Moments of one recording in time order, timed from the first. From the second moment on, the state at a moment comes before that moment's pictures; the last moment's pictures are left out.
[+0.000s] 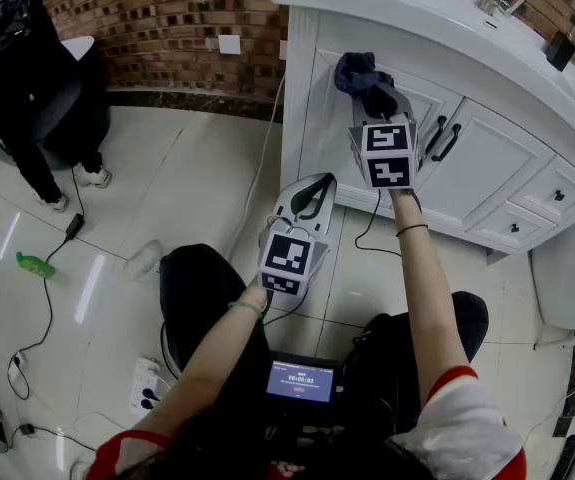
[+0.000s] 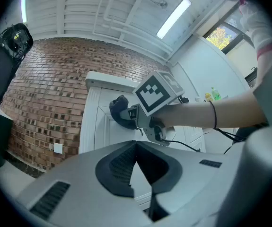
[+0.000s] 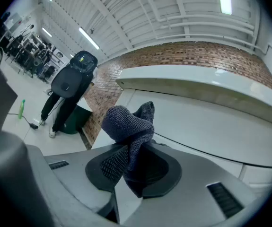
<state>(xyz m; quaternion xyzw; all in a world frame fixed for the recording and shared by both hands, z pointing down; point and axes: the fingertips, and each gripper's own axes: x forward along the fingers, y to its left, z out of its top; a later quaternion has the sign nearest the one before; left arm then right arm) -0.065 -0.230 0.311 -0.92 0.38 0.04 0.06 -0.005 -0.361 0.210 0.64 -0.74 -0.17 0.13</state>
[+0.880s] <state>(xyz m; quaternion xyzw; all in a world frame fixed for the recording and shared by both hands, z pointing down) -0.080 -0.266 0.331 -0.90 0.42 0.06 0.01 -0.021 -0.399 0.446 0.59 -0.78 -0.03 0.22</state>
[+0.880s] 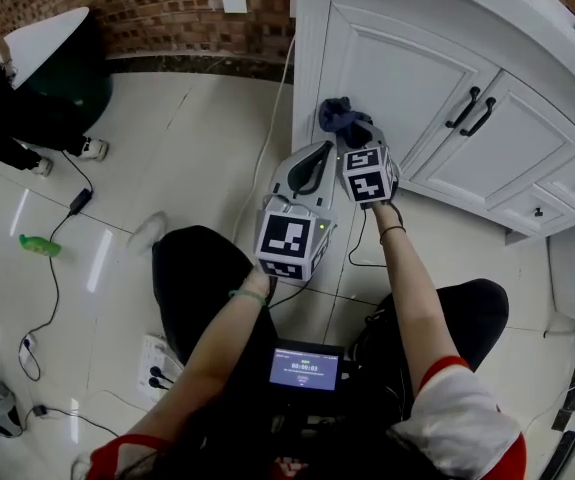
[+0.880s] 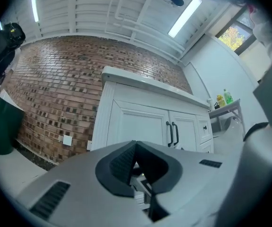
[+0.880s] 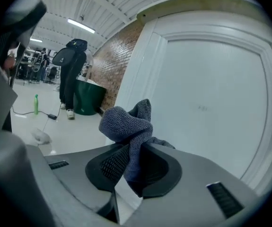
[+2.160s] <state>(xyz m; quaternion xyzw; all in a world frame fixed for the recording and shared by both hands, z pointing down) -0.071 -0.273 0.354 -0.91 0.42 0.03 0.02 0.050 -0.354 0.228 0.62 -0.77 -0.09 0.12</state>
